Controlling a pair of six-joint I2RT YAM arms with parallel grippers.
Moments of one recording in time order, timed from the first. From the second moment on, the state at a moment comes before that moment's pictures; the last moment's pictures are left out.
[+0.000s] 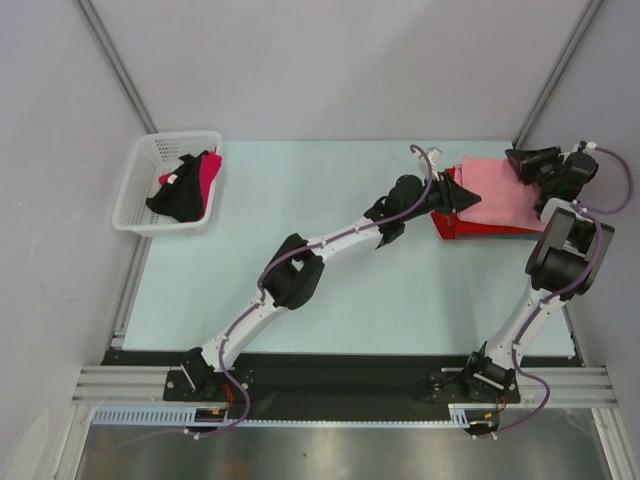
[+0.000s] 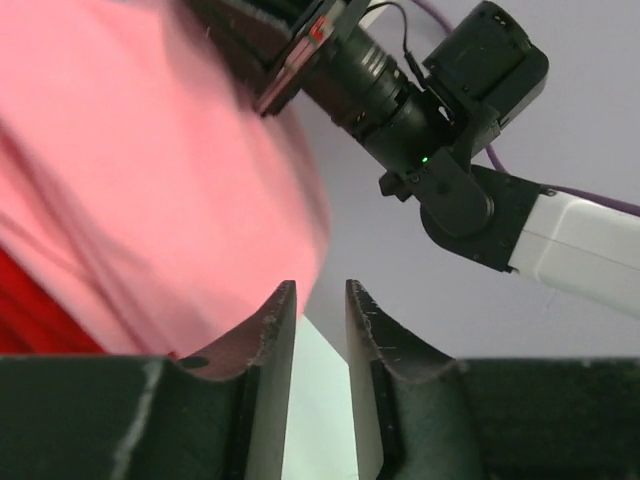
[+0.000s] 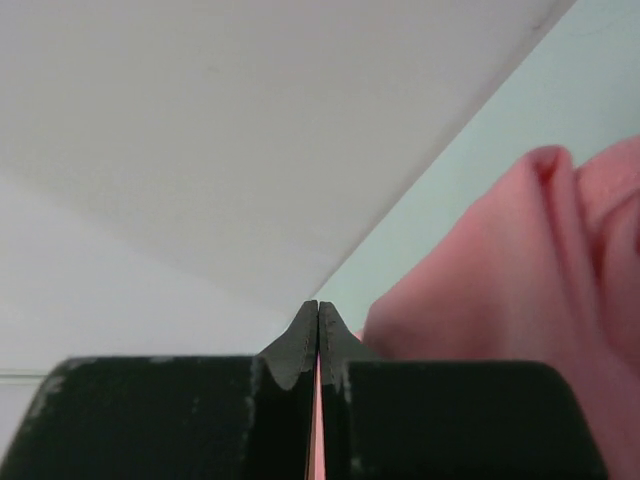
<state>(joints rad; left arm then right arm) -0.91 2.66 2.33 0.44 0.27 -0.92 -0.49 2.04 1.40 0.46 -0.64 1.05</state>
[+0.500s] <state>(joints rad) -0.91 2.73 2.28 0.37 0.25 -1.00 -0.47 2.20 1.51 0.54 -0.57 1.17</state>
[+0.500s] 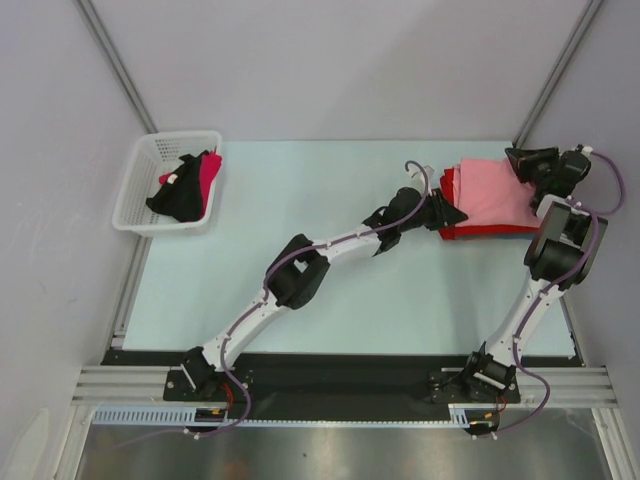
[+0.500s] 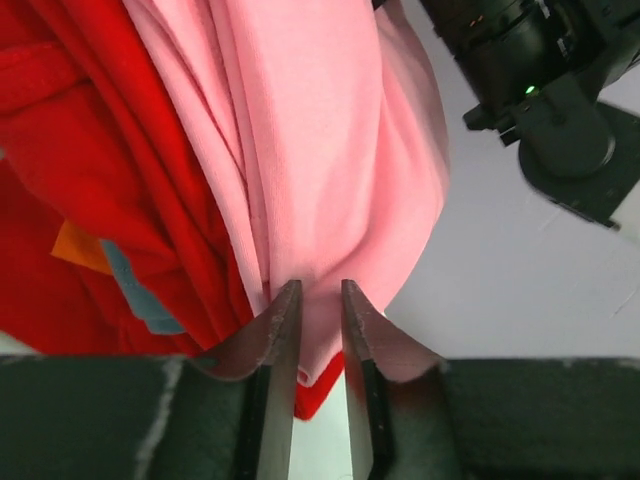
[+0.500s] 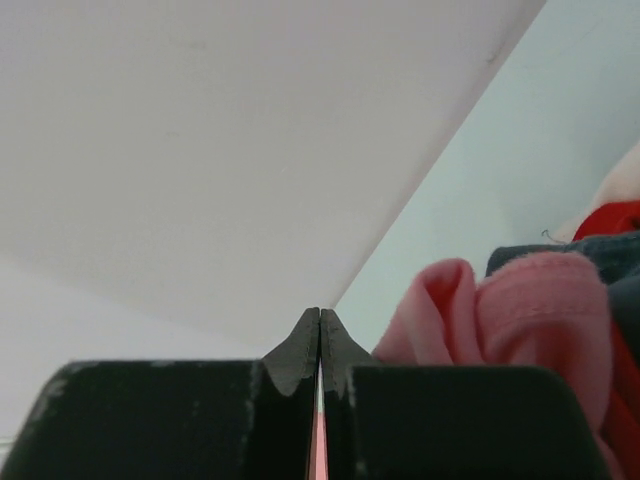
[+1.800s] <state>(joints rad) -0.65 0.63 0.46 0.05 -0.19 -0.49 0.56 0.85 0.67 -0.16 0.12 0.48</state>
